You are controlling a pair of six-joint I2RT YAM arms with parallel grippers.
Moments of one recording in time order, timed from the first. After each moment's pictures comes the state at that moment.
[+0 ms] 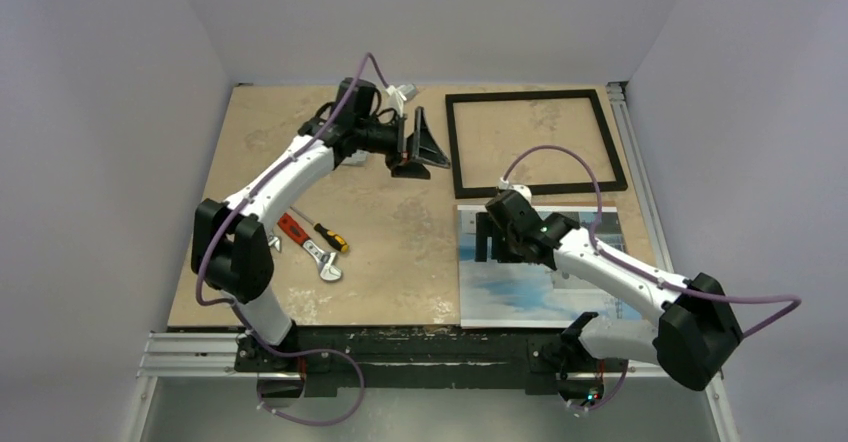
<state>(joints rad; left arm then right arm) -0.40 1.68 1.50 -0.47 0.91 -0.66 0.69 1.24 0.82 -0.65 0.23 0.63</state>
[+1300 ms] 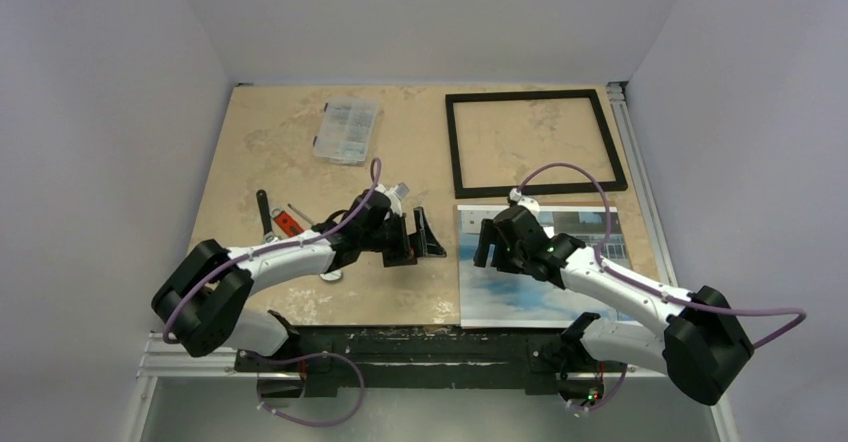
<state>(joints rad) -0.72 1.38 0.64 0.05 0.35 -0.92 0.70 1.11 0.57 -0.42 0.19 0.79</state>
